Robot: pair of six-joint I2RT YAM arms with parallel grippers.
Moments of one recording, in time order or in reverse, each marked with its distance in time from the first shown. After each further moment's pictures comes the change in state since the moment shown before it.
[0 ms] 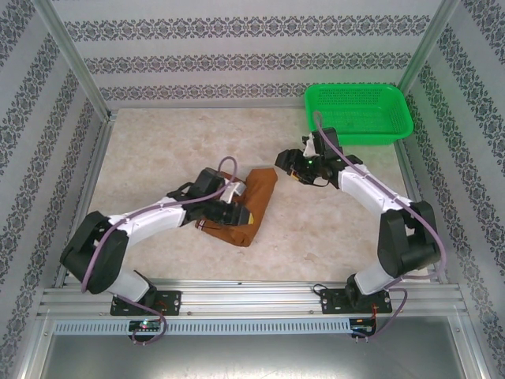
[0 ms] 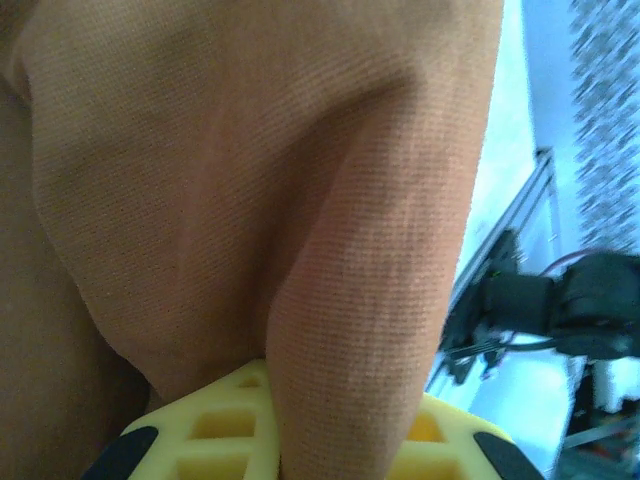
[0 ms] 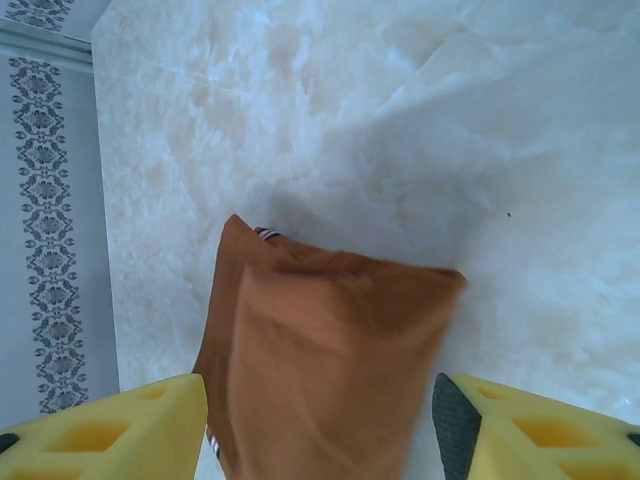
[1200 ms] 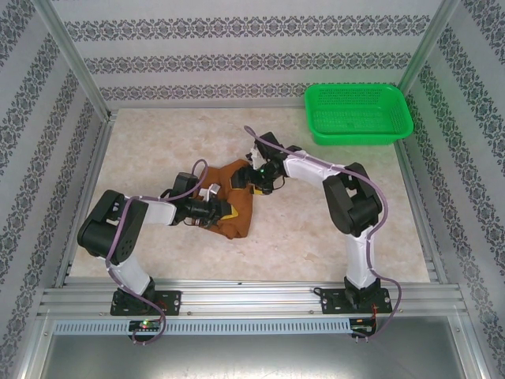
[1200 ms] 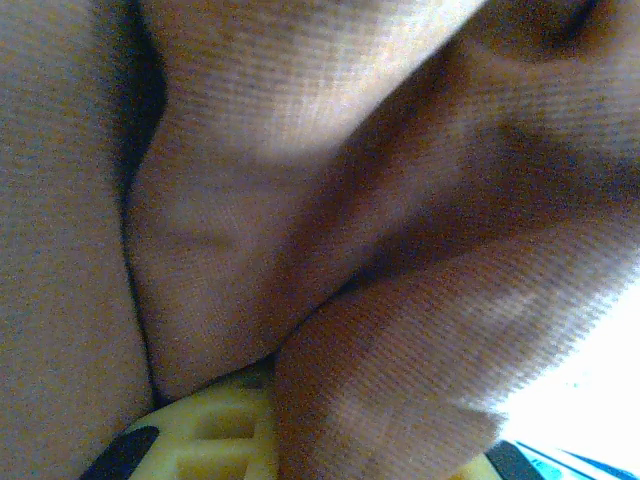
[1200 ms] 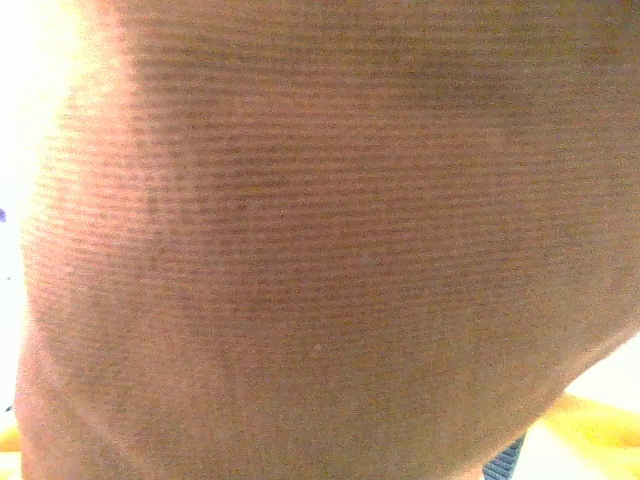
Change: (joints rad) left arm 0.260 0.238 -0.174 0.418 0.302 -0.369; right arm 0.255 0.498 0.361 -0.170 -0.056 -0.213
